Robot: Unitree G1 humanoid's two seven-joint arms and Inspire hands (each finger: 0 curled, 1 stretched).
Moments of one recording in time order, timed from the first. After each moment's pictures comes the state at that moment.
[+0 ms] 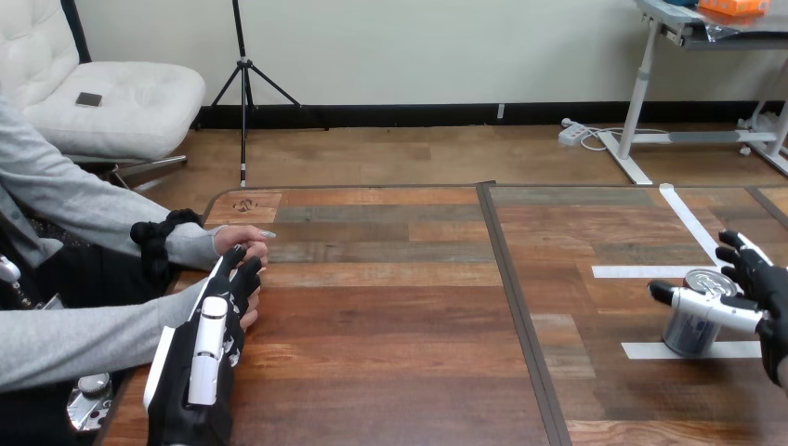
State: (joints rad) left arm 0.03 0.06 0.18 0.59 -0.23 -0.64 -0.36; right arm -0.45 -0.55 -0.19 1.19 -0.05 -0.39 0.13
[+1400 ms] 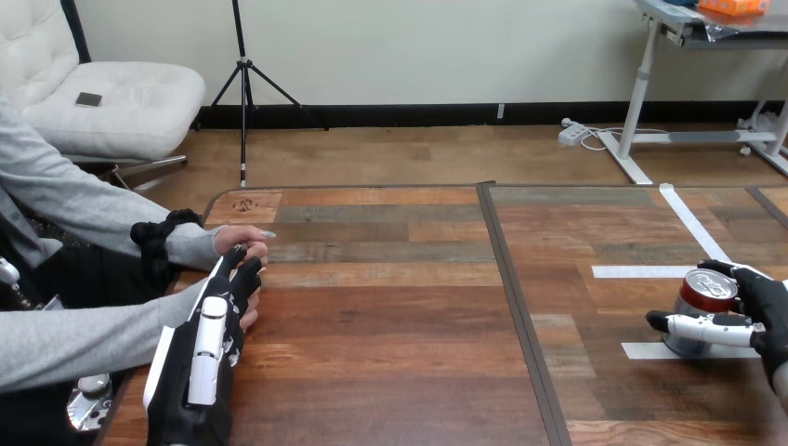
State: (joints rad) left arm 0.03 0.06 0.18 0.59 -0.23 -0.64 -0.36; right arm -0.45 -0.55 -0.12 1.19 -0.10 -0.32 0.01
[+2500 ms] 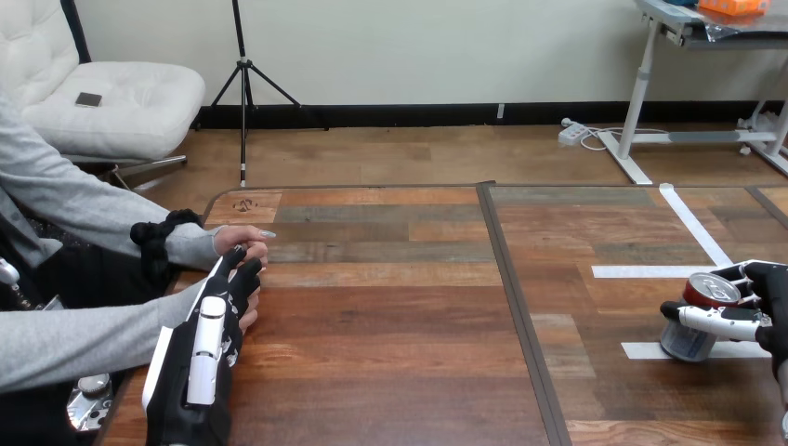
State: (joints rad) left arm 0.03 0.06 0.18 0.59 -0.22 -0.64 -0.34; right arm -0.45 -0.55 -0.07 1.19 -0.20 -0.36 -0.19
